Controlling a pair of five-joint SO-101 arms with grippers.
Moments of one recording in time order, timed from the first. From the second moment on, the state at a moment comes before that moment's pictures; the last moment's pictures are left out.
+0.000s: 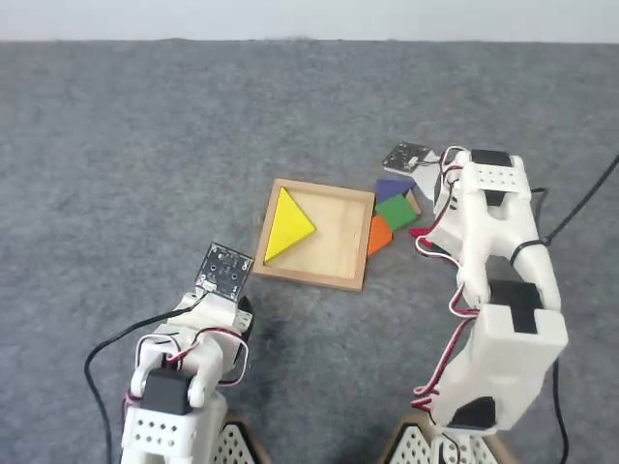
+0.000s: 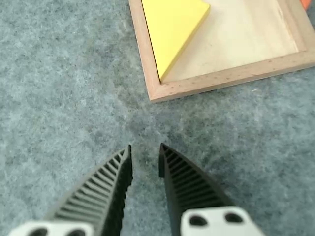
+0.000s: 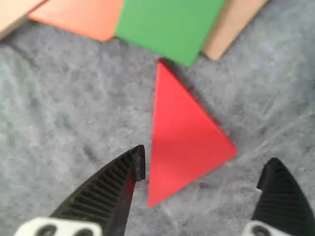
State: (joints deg) left arm 3.2 -102.5 96.9 71.2 -7.2; right arm 1.5 19.9 6.2 73.0 56.8
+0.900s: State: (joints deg) left arm 3.2 -102.5 96.9 71.2 -7.2; right arm 1.8 27.3 0.7 71.8 37.5
